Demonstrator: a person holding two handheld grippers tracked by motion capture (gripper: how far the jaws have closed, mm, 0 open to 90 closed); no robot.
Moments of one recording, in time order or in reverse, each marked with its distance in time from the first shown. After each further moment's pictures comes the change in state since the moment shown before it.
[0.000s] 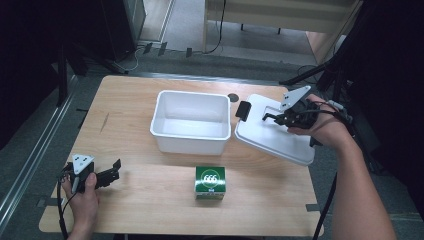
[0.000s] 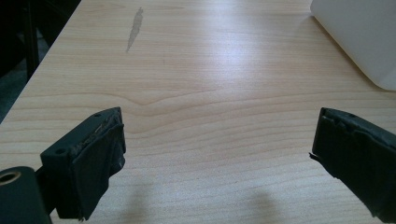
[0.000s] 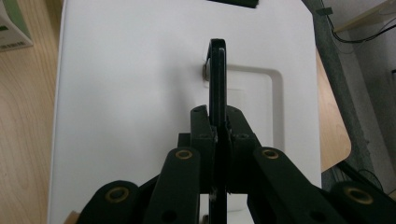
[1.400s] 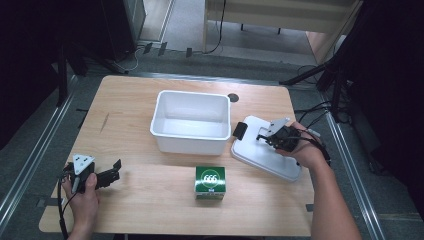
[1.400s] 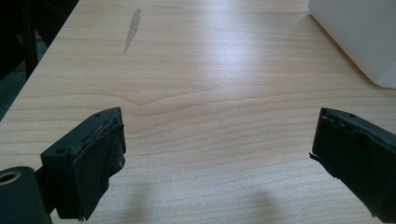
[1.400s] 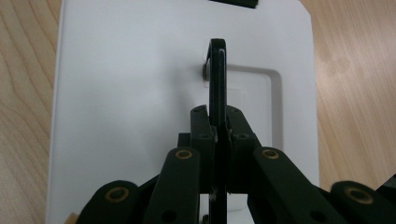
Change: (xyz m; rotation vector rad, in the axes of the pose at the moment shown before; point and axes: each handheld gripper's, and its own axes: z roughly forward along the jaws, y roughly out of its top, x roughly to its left) left arm -0.001 0.000 0.000 -0.002 -0.002 0.010; right arm 0.037 -0.048 0.098 0.059 -0.032 0.050
